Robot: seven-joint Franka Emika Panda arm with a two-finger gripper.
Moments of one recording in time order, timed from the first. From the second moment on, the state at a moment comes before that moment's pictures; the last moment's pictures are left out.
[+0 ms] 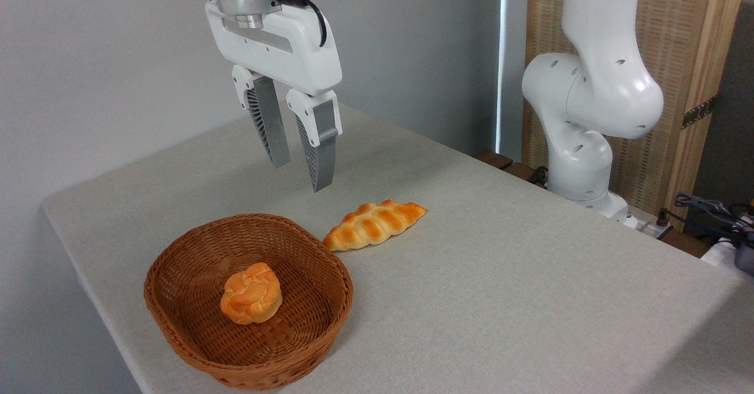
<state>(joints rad) -0.07 -0.02 -0.02 -1.62 -0.01 1.61 0.66</state>
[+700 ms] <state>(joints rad) -0.07 -0.01 -0.02 -1.63 -0.01 1.61 0.66</state>
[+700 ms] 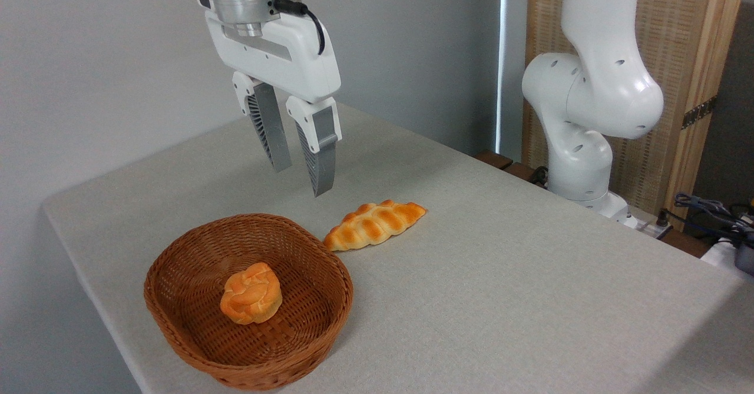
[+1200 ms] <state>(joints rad) -0.09 0.00 -0.02 -1.63 -0.07 1.63 0.66</state>
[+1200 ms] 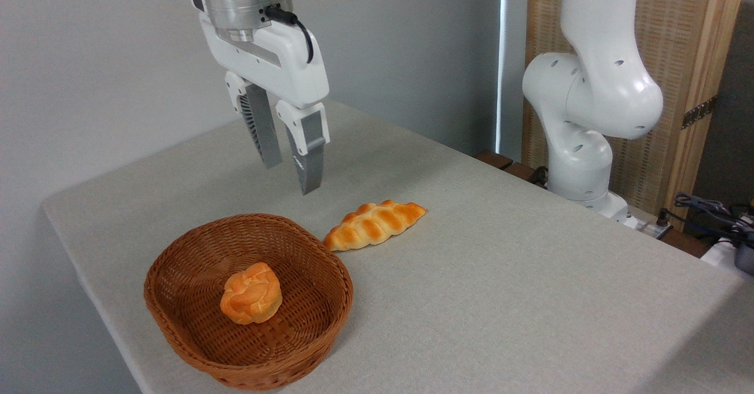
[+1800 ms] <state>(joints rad) -0.22 -0.23 -0.03 -2.11 -0.09 1.88 0.68</state>
